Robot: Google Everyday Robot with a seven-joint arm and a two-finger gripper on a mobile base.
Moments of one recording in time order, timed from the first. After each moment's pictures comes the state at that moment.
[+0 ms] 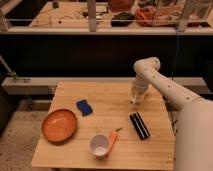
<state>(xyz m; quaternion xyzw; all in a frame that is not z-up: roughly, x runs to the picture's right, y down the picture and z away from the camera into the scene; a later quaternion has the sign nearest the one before) 0.202 0.035 0.896 -0.28 -0.11 -0.28 0.91</state>
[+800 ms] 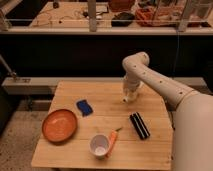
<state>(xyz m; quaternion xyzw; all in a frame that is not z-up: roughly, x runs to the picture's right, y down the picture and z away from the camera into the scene) 0.149 0.020 0.869 -0.28 -0.10 -0.32 0.90</state>
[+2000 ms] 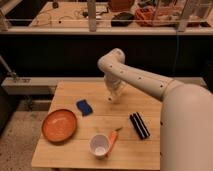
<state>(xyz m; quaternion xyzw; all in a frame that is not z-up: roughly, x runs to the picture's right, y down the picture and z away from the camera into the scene) 0.039 0.004 0.849 -0.25 -0.07 -0.40 0.88</state>
